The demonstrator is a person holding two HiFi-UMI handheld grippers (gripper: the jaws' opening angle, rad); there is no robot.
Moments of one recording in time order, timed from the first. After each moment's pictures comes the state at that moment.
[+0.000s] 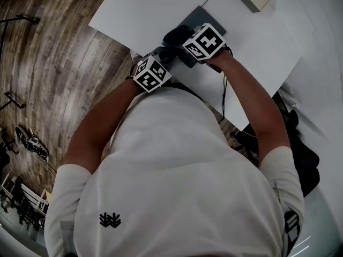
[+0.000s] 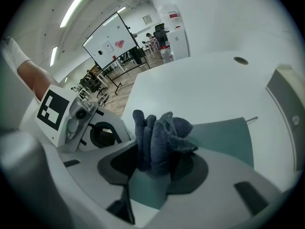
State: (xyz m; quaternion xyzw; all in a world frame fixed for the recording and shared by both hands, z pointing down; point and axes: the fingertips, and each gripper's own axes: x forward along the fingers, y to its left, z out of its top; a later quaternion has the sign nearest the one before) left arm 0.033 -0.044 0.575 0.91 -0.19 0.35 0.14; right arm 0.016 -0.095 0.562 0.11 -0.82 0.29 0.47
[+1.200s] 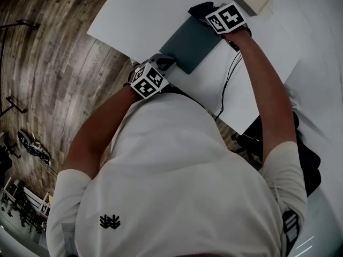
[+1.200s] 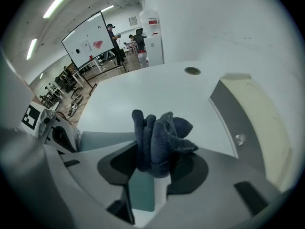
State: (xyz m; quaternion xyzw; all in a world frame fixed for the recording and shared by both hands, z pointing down) left arm 0.032 -0.043 0.577 0.91 -0.18 0.35 0.15; right arm 0.111 -0.235 0.565 0.24 -0.80 0.25 0.49
